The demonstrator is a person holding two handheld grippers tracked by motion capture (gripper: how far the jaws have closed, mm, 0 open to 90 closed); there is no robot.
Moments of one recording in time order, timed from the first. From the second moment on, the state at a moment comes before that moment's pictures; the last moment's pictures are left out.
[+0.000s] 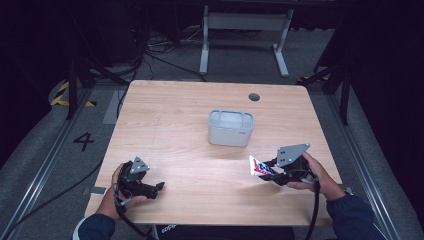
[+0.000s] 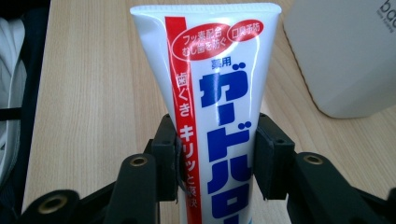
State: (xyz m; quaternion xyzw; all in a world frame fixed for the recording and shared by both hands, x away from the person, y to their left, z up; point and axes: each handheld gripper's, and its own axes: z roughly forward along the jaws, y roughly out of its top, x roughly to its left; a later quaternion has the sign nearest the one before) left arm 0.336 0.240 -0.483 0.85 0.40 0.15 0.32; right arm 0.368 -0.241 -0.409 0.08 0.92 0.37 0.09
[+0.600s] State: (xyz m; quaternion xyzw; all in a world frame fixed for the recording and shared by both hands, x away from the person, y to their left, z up) left arm 0.336 0.240 -0.483 0.85 0.40 0.15 0.32; right arm 0.361 -0.234 -0.390 0.09 0.89 0.43 0.12
